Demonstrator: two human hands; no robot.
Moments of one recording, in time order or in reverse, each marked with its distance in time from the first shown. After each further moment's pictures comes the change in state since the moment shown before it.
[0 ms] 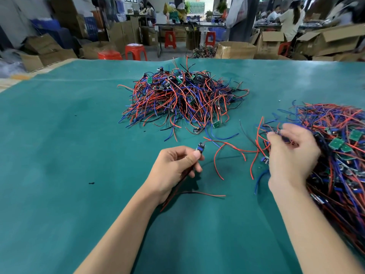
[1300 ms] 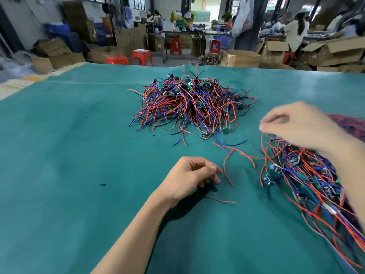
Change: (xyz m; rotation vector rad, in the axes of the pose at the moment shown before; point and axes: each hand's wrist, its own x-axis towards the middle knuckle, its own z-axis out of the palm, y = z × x) left_hand 0.000 0.001 0.001 0.220 -0.136 -0.017; right_hand 0.051 -0.094 0.017 -1.023 -0.765 -0.388
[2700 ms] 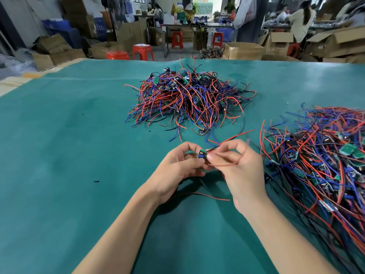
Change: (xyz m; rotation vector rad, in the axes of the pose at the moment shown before) left_hand -0.003 0.005 -0.005 -0.341 0.030 -0.003; right_hand -0.073 -0.047 0.132 1.357 0.083 0.018
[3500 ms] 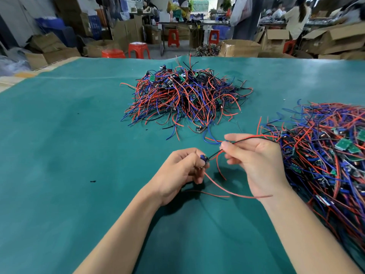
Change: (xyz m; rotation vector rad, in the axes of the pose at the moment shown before) left_hand 0.001 -0.002 0.012 0.038 -0.019 -0.066; right_hand 0.019 -0.020 -0.029 -0.042 0.092 0.073
